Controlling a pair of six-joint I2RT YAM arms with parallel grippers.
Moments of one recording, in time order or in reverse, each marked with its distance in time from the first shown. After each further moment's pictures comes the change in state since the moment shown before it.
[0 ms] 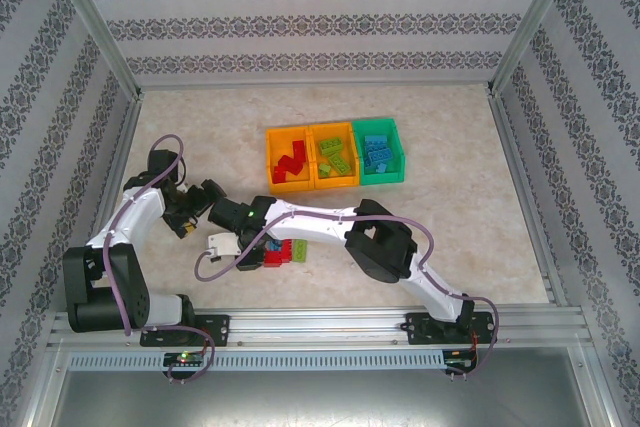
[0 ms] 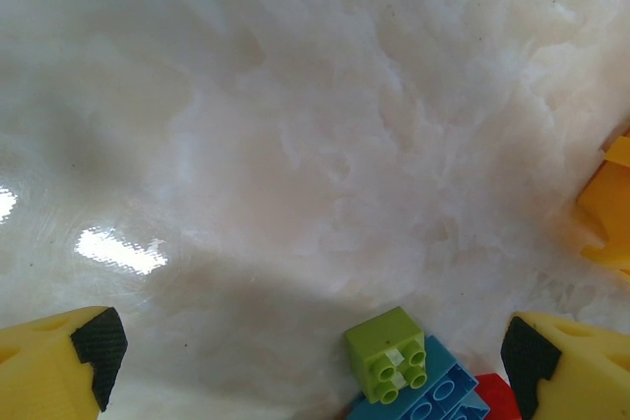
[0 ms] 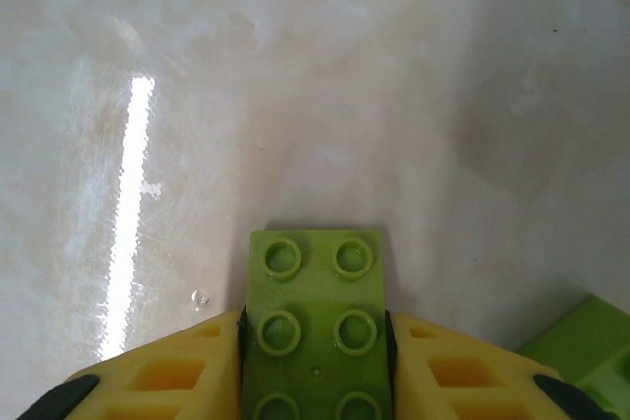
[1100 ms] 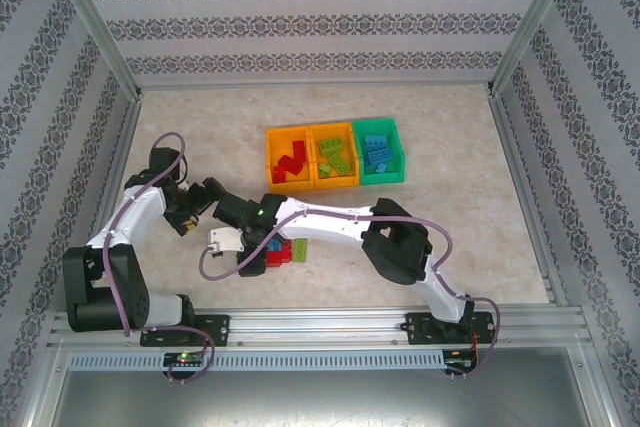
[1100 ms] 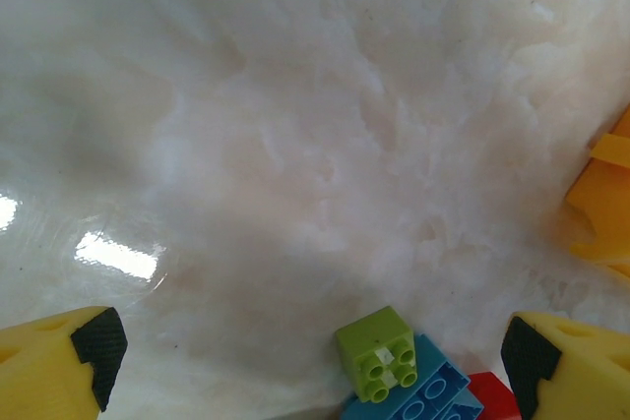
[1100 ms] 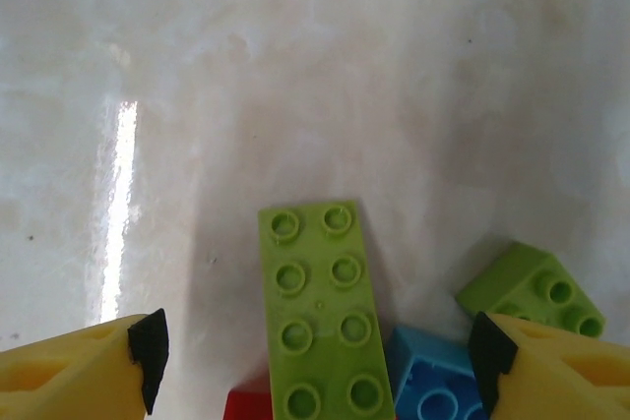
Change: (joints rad) left arm -0.015 0.000 0.013 -0.003 -0.008 0.000; right arm 0.000 -0.106 -0.090 0.058 0.022 0.024
